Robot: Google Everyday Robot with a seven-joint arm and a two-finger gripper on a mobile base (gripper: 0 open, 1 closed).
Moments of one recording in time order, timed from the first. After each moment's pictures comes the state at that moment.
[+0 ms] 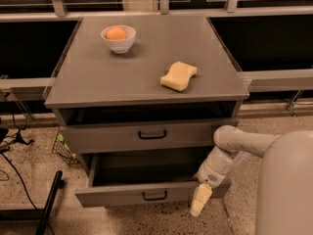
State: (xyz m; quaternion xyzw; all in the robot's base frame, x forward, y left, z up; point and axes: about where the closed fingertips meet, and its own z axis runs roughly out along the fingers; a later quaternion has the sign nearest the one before) arm 0.463 -0.148 0.459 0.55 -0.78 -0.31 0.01
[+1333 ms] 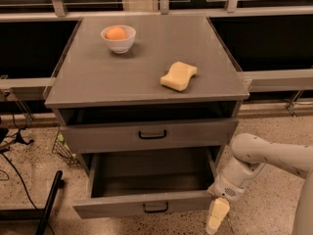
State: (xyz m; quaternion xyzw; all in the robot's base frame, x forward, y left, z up) arm 0.403 -0.187 0.490 0.53 -0.80 -0.29 0.02
